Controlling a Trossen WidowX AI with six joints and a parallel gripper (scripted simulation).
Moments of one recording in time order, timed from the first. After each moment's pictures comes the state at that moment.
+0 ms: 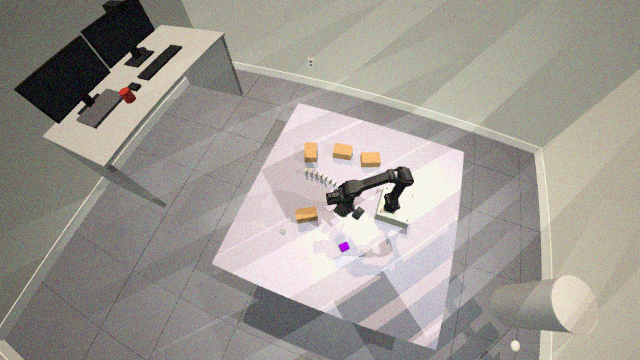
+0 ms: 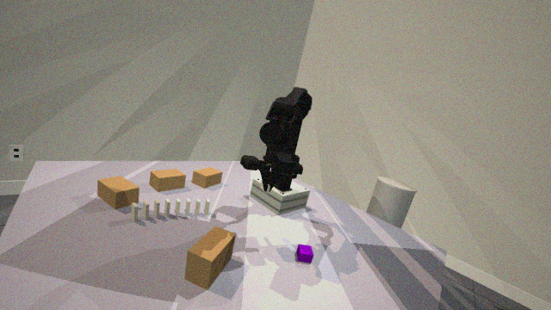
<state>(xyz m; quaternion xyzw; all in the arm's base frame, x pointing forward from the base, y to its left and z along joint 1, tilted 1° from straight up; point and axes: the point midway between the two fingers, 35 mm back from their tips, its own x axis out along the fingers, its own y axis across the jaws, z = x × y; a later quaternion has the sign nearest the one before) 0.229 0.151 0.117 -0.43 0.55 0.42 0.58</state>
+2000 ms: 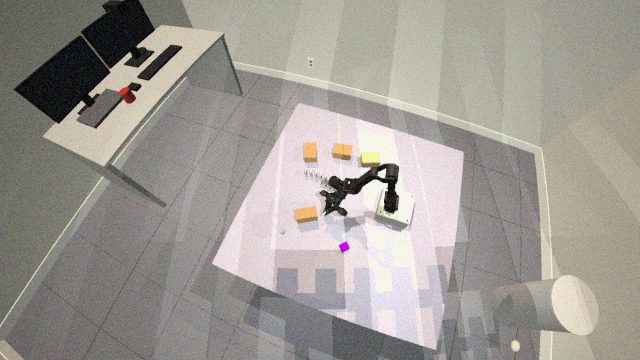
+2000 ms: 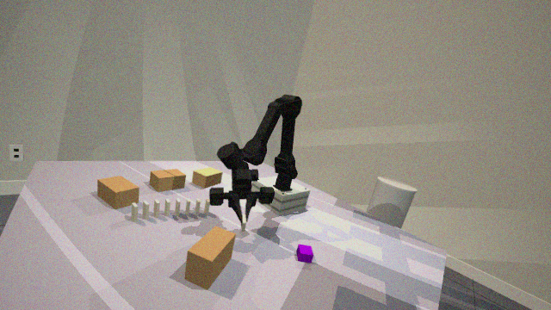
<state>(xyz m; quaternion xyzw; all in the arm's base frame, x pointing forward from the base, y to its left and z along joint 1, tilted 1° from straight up) 0.322 0.169 0.041 -0.09 0.24 0.52 0.81</state>
